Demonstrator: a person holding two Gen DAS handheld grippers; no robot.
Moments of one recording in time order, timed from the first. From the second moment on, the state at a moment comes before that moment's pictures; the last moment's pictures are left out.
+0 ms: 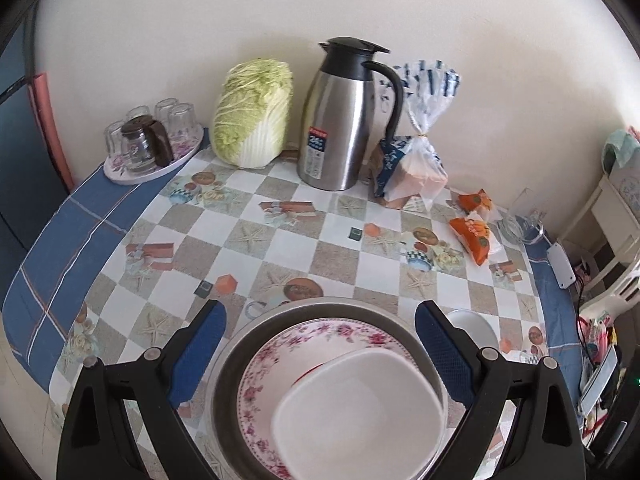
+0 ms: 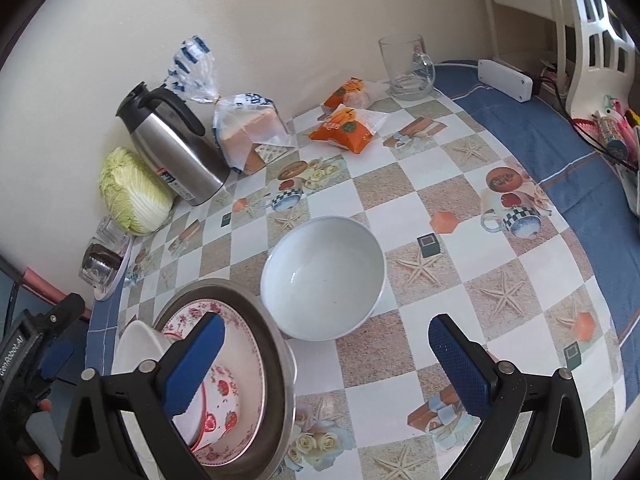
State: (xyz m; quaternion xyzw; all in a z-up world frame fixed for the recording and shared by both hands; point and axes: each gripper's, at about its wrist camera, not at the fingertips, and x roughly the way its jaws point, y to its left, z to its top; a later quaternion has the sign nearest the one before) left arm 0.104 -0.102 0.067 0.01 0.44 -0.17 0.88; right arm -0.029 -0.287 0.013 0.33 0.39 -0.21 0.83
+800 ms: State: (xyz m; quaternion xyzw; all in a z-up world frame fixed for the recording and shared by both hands) left arm 0.125 -0.287 -0.029 0.18 0.59 -0.24 0.75; right arm -0.015 -0.330 -0.054 0.39 0.43 -0.23 0.78
